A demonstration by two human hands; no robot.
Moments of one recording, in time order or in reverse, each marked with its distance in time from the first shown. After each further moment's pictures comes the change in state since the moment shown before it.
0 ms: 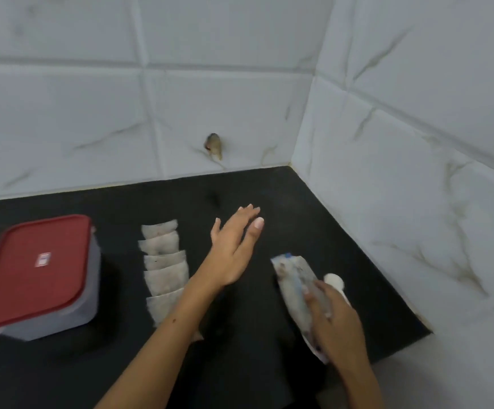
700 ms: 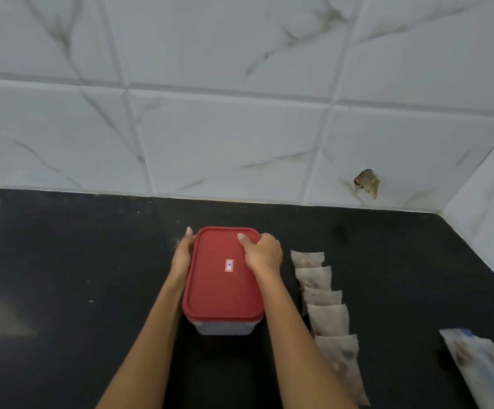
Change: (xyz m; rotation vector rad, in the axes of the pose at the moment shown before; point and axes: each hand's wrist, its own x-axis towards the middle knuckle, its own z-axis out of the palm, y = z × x) left_hand -0.067 -0.197 -0.279 -0.799 0.595 -0.628; right_hand 0.026 -0.283 0.313 0.046 -0.327 -0.036
